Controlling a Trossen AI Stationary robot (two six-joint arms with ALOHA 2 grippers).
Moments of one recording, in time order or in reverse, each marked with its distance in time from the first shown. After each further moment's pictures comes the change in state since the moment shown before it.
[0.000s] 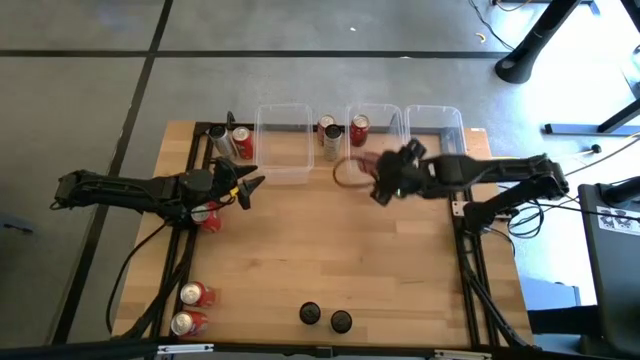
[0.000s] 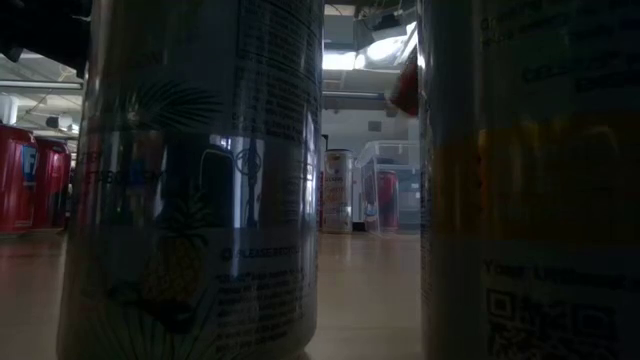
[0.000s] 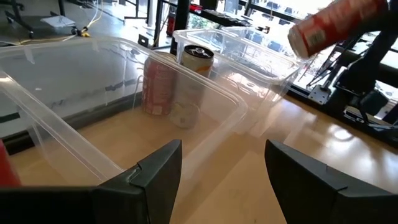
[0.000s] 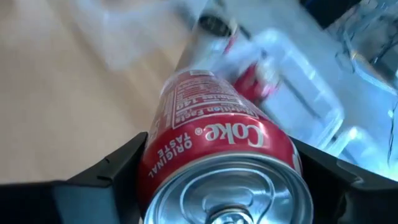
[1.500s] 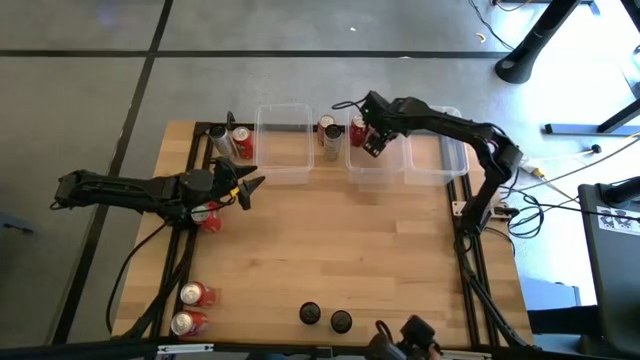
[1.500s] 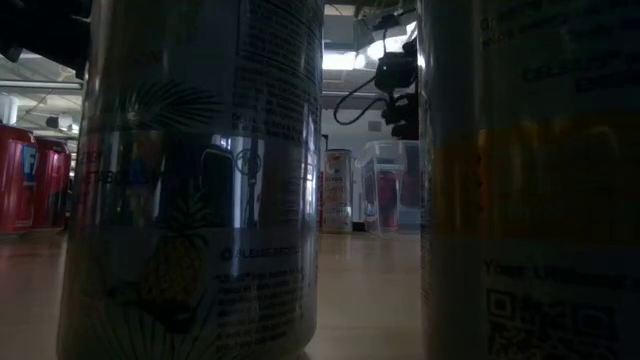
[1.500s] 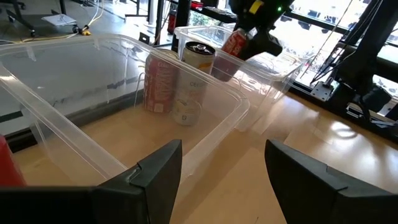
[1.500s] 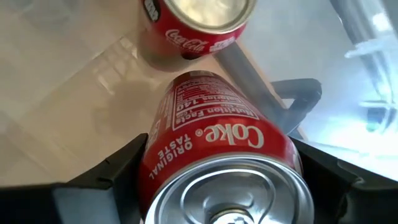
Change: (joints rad) left arm 0.000 0.000 0.000 -0.013 -0.001 0.000; right arm -0.685 0.405 0.065 0.074 -0.400 -0.393
